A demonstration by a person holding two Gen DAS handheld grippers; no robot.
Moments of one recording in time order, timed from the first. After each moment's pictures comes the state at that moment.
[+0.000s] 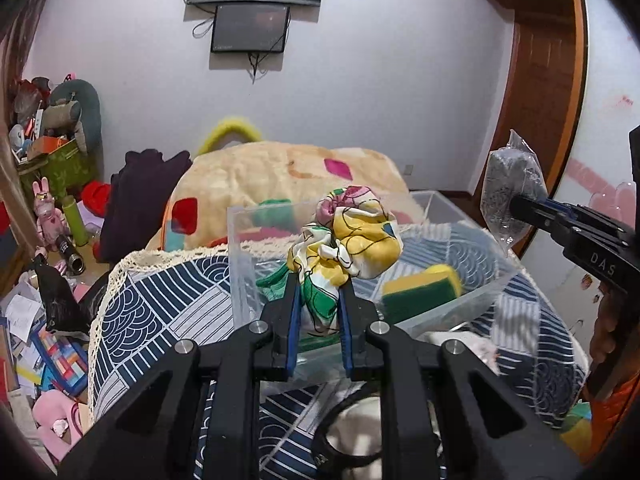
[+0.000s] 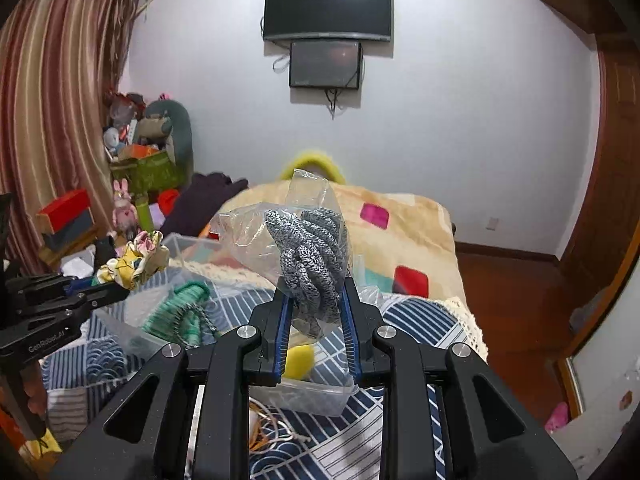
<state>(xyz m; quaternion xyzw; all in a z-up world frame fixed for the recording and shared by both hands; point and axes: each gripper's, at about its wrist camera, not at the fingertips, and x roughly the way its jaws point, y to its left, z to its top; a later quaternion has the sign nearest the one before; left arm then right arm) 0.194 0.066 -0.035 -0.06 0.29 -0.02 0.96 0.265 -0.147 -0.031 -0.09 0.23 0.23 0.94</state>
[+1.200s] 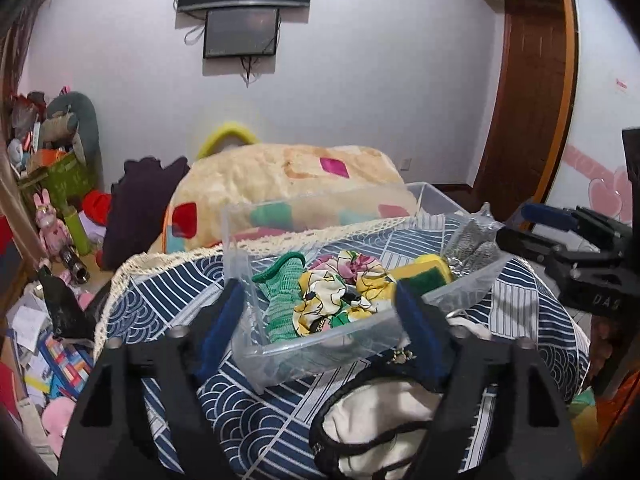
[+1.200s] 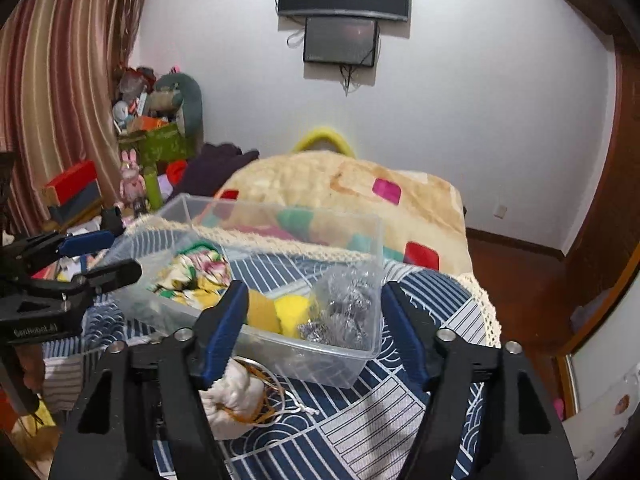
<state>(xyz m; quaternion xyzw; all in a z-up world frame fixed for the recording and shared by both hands) 0.189 0.058 -0.033 -0.04 0.29 -0.02 0.96 0.254 -0.156 -0.033 -0.11 0.25 0.25 0.93</state>
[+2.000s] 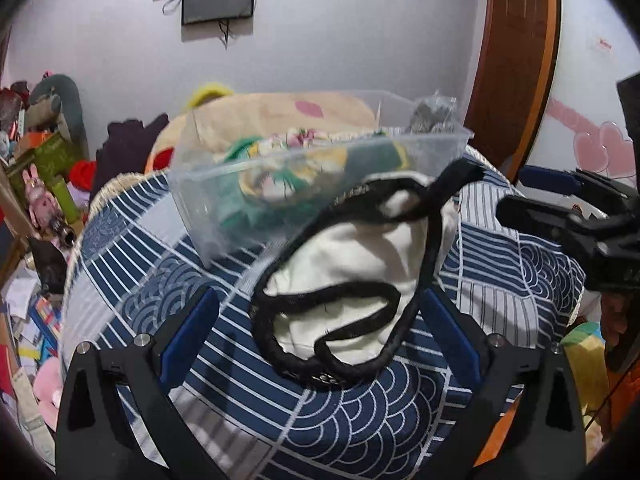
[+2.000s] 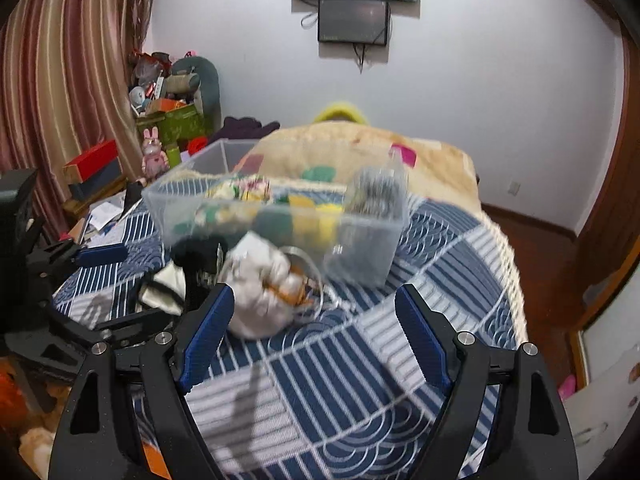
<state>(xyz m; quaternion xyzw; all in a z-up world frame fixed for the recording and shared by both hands) 0.135 0.018 -0.093 -0.02 0.35 -0.05 0.93 0.209 -0.170 -0.078 -0.10 0.30 0.27 0.91</state>
